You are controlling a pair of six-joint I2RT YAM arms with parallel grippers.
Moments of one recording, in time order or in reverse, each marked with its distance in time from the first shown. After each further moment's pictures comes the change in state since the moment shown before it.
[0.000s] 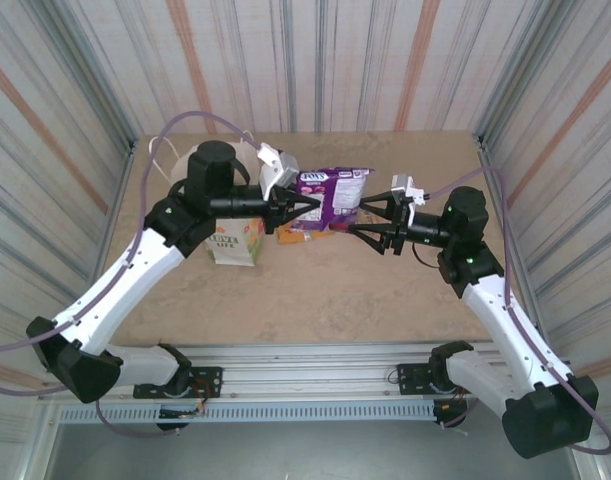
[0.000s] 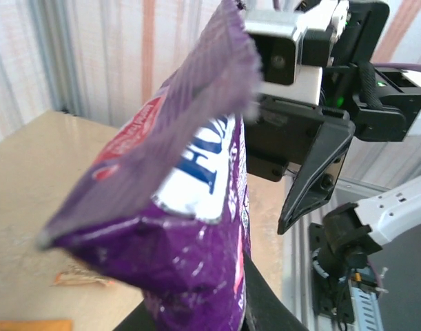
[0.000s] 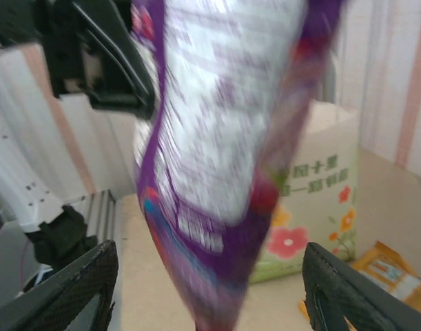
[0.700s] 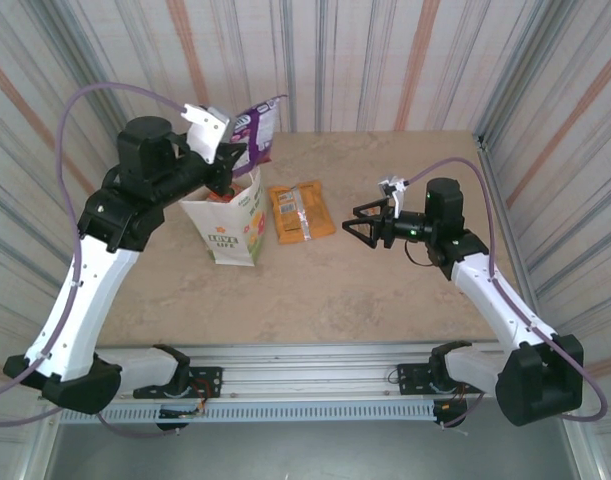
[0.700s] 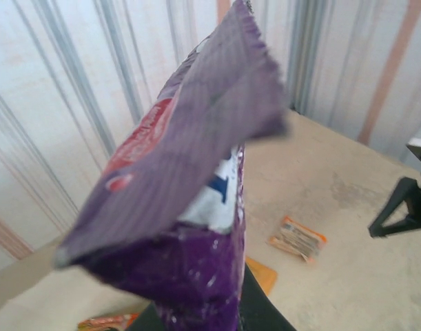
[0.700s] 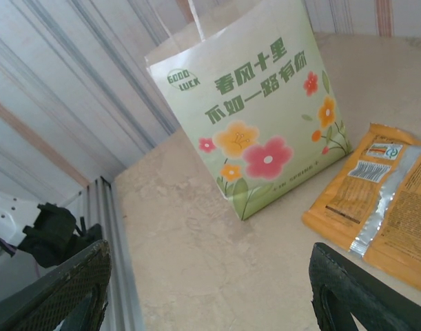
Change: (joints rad) left arm 0.175 -0.069 0.254 -0.274 -0.524 0.077; right arm -0.002 0.179 0.027 -0.164 0.062 0.066
